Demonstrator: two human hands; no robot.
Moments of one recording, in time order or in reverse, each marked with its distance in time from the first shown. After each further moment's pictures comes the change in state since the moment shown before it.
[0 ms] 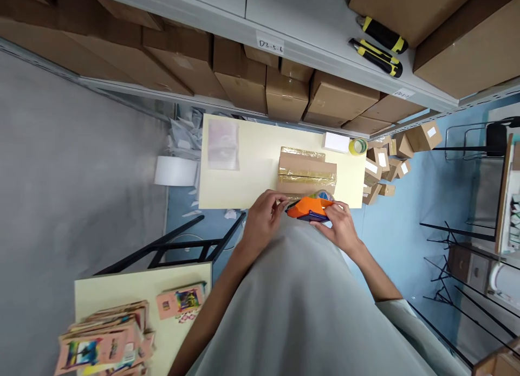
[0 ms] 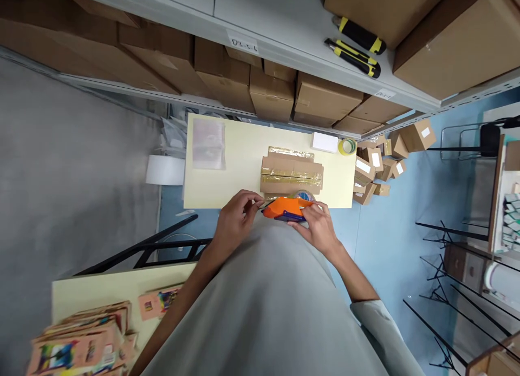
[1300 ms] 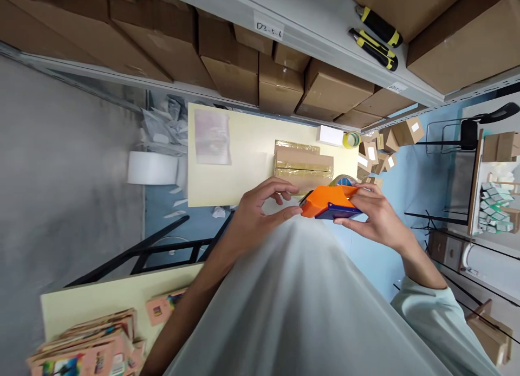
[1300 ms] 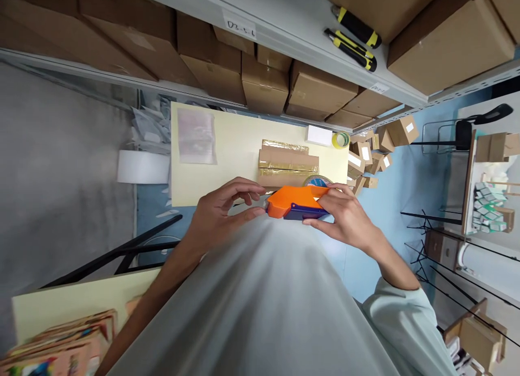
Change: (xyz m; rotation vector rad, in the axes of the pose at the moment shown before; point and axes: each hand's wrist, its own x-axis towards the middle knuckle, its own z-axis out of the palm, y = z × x) left_hand 0.008 0.044 -0.050 -0.392 -0.177 -0.036; right_hand 0.034 -0.050 -0.131 -0.041 -0.153 -0.132
